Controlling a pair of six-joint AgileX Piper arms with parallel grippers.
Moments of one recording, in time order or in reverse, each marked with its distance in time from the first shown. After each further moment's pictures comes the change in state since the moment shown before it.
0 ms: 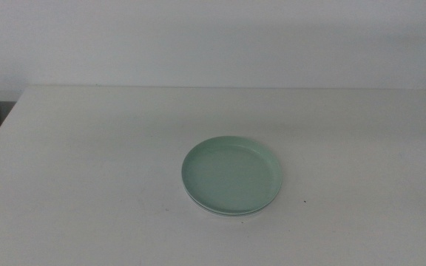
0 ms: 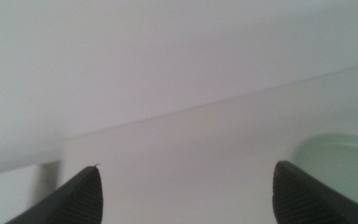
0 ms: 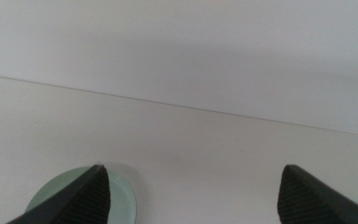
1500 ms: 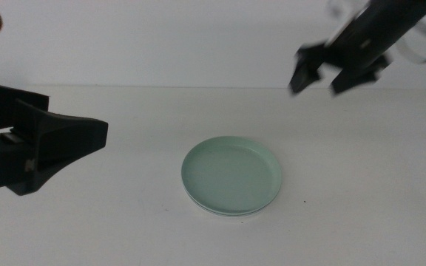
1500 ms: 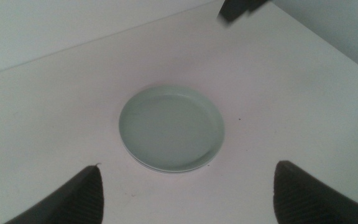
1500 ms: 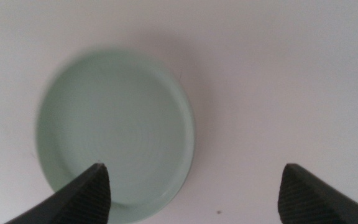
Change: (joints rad) left arm -0.228 0.248 -0.262 -0.217 0.344 0.003; right arm 0.033 0.840 -0.546 0.235 0.429 -0.035
